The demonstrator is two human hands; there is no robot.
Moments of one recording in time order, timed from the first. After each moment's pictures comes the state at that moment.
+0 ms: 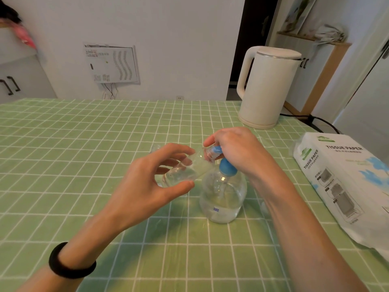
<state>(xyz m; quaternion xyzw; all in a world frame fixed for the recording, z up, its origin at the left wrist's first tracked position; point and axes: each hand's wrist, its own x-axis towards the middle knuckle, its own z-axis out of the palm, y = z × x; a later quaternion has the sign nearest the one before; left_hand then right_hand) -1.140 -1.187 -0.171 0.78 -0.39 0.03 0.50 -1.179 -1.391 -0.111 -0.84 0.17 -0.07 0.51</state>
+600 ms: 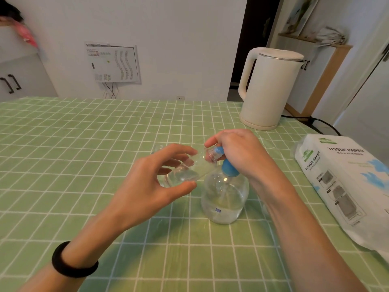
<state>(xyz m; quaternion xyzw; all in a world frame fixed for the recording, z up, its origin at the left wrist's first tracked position) -1.140 -1.186 -0.172 0.78 -0.38 0.03 0.50 -1.181 -1.386 -0.113 -0.84 0.18 -0.08 0.51</state>
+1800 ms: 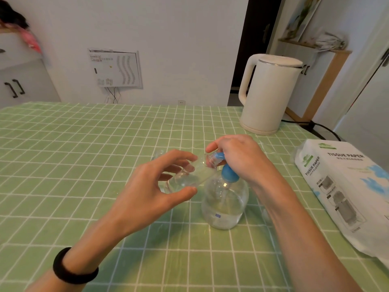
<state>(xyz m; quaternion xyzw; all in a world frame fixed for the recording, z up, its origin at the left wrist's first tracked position) -1.142 -1.187 -0.171 0.79 -0.38 0.04 0.49 -1.183 -1.388 -0.109 -0.82 0.17 -0.08 0.53</state>
